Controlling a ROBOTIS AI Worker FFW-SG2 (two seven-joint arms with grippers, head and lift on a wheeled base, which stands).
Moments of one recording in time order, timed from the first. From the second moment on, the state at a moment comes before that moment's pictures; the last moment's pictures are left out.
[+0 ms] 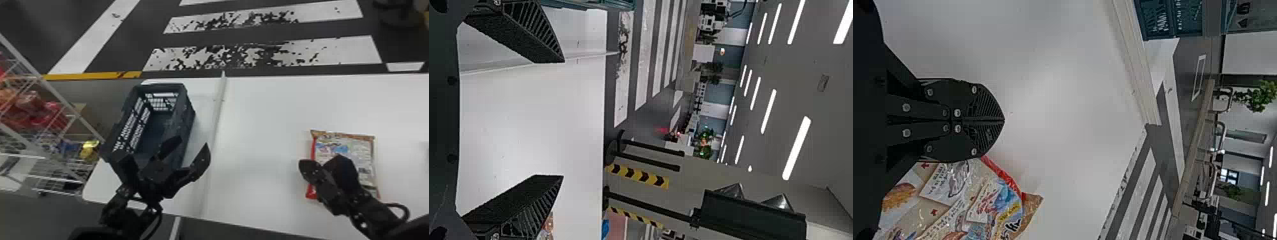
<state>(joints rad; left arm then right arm) 0.56 0.17 0.19 -2.00 0.31 0.13 -0.47 0.21 -0.21 0.38 -1.64 0.14 0.30 0.20</state>
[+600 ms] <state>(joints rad) 0.55 0.17 0.18 -1.99 0.31 0.14 -0.47 0.23 -0.27 0.32 -1.66 0.13 0.30 0.23</state>
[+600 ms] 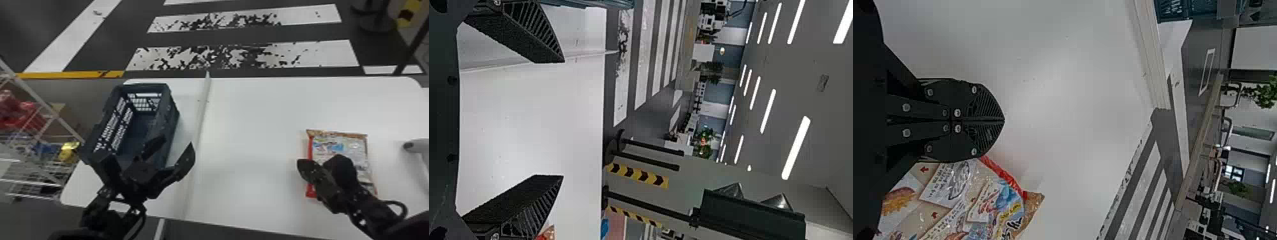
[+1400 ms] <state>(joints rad) 0.54 0.17 0.17 -1.99 0.31 0.14 -0.47 0.41 -0.29 0.17 -1.98 -0.02 0.27 0.23</state>
